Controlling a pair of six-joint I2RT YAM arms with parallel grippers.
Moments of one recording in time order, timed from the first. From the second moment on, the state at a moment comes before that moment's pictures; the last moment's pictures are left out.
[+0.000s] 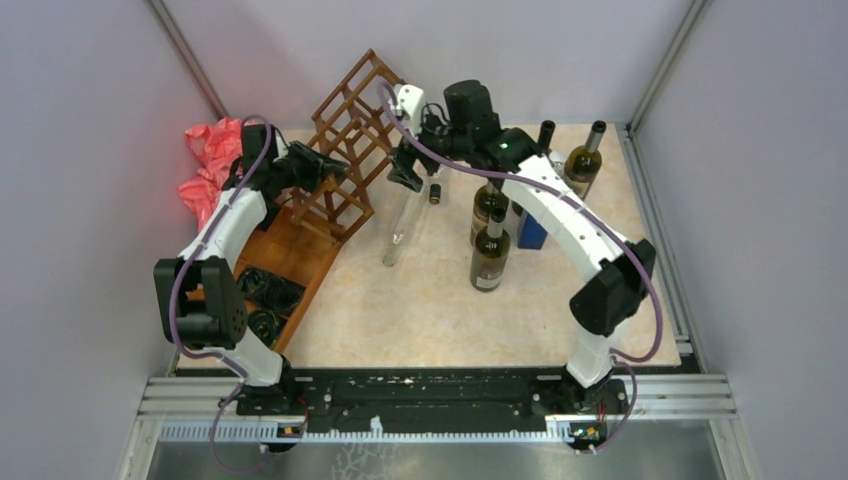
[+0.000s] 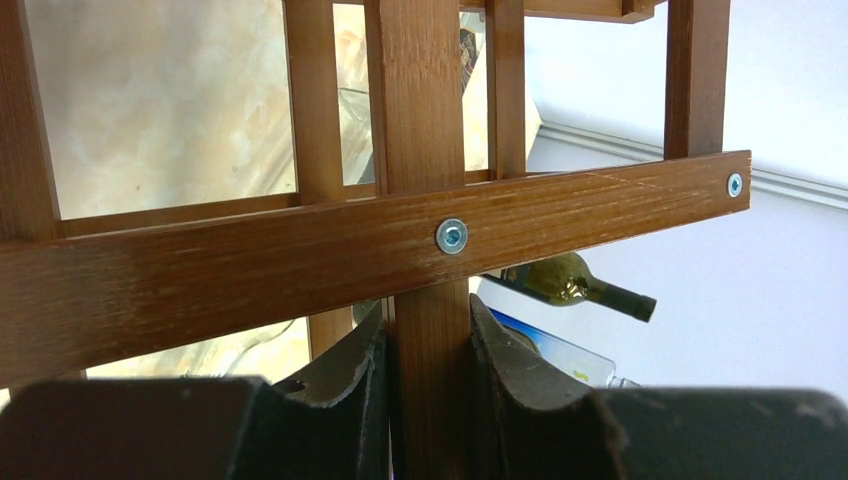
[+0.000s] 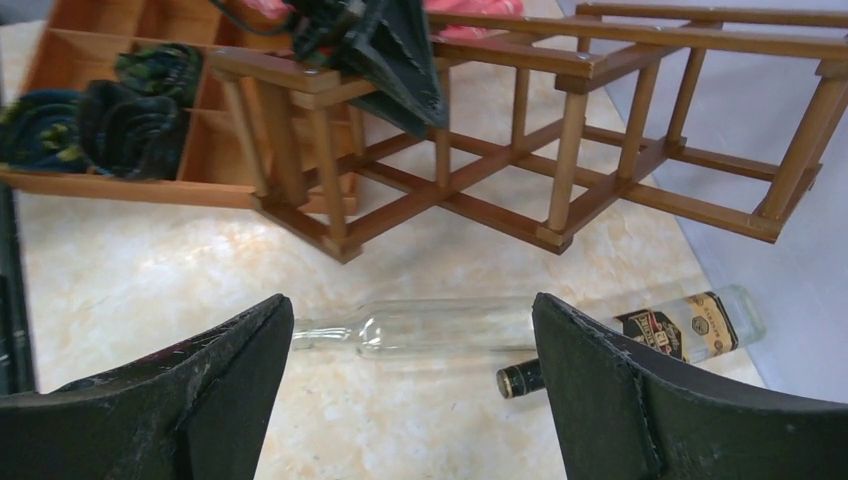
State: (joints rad) left arm -0.02 1.61 1.28 -0.24 0.49 -1.13; right arm 0.64 1.73 1.89 -0.57 -0.50 -0.38
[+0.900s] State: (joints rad) left arm -0.01 1.50 1.12 -0.08 0.70 -1.25; right arm 0.67 2.13 2.18 -0.50 -0.27 -0.43
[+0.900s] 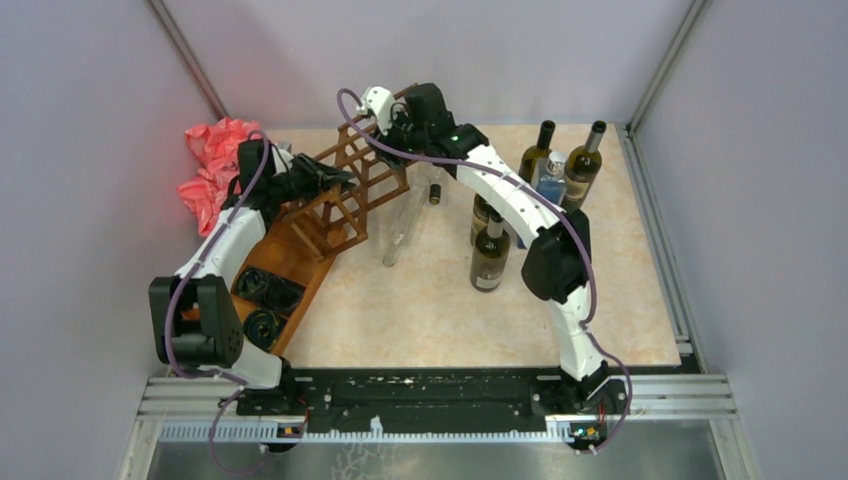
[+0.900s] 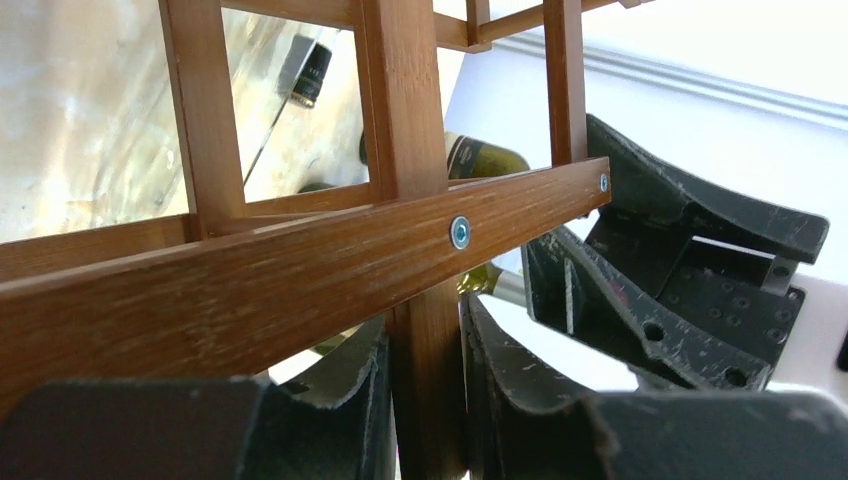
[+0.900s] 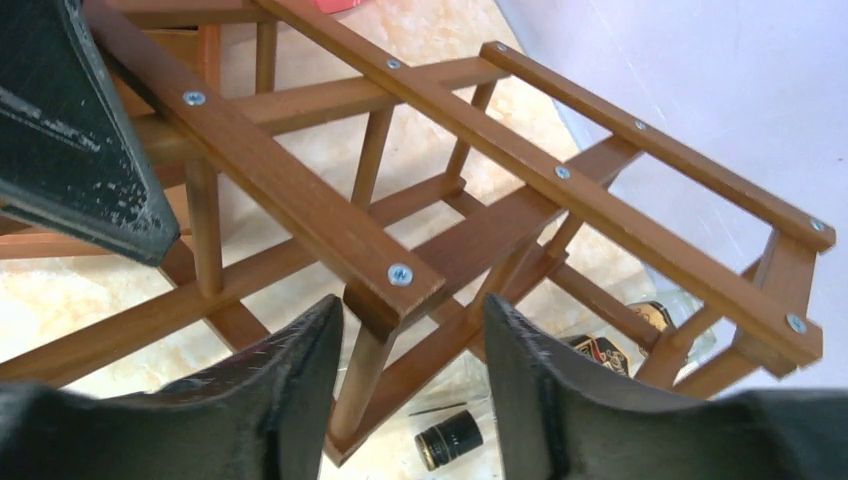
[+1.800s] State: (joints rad) left arm -0.01 1.50 1.04 0.08 0.74 -1.41; right arm 0.66 2.18 2.14 -0.47 -0.29 -0.26
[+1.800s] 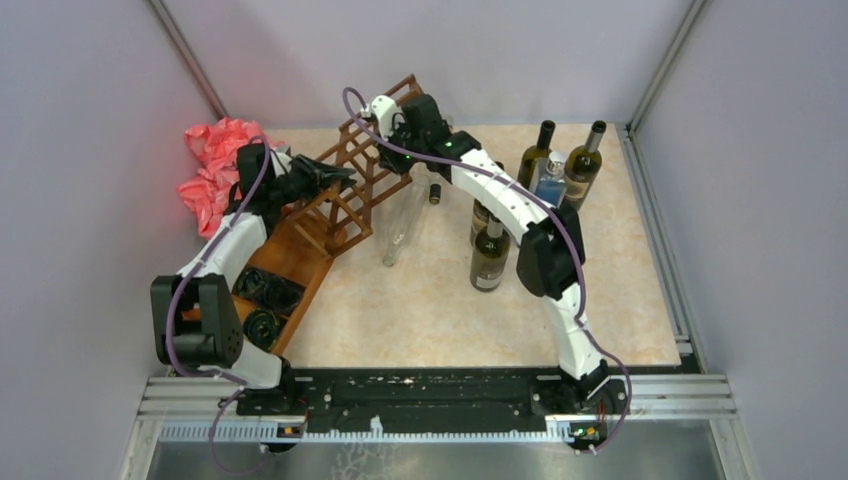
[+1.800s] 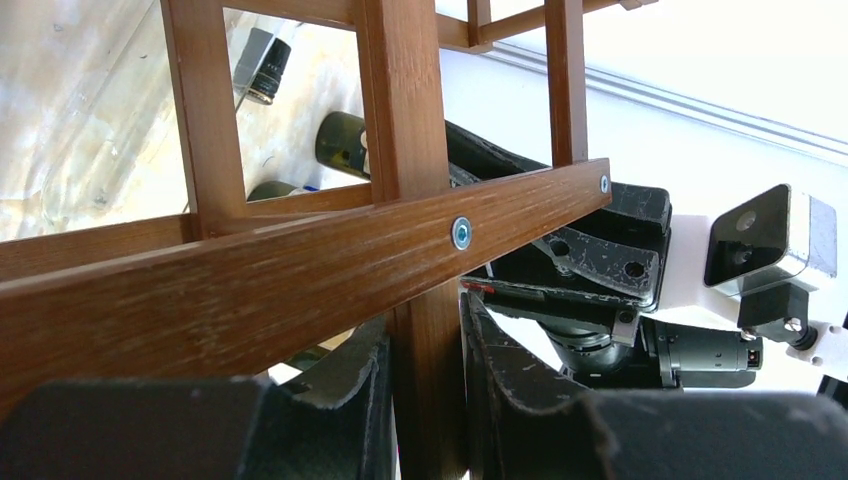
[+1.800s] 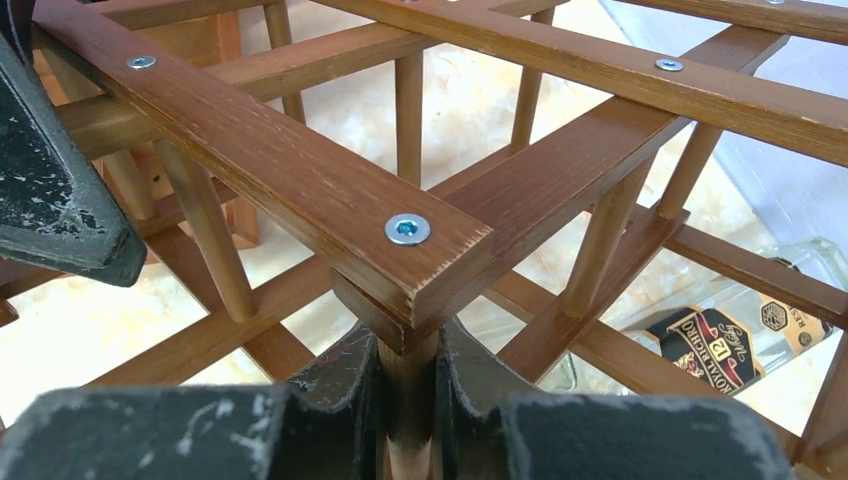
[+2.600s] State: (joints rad) left arm 0.05 1.34 1.03 -0.05 0.49 -1.04; right arm 0.65 2.20 2.19 -0.57 -0.32 -0.19
